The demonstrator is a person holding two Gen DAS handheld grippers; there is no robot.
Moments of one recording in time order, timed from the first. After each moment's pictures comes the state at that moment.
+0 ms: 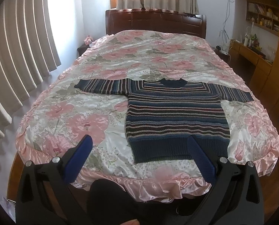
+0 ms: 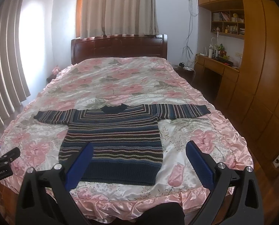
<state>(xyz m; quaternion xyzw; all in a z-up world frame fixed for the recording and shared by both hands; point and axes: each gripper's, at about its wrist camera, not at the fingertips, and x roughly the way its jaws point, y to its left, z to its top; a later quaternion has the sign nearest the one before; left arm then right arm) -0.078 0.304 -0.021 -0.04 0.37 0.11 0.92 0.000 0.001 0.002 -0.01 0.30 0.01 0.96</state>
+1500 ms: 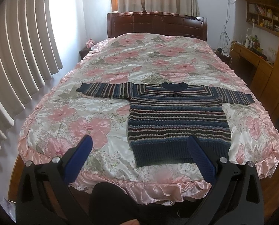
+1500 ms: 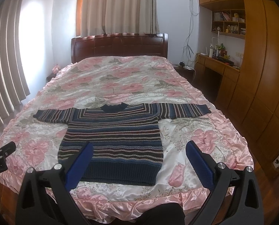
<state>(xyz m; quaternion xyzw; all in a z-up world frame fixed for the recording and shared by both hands) -0.077 0.307 -0.011 -0.03 0.36 0.12 0.92 0.006 0.003 -0.001 -0.01 0.30 0.01 0.95</state>
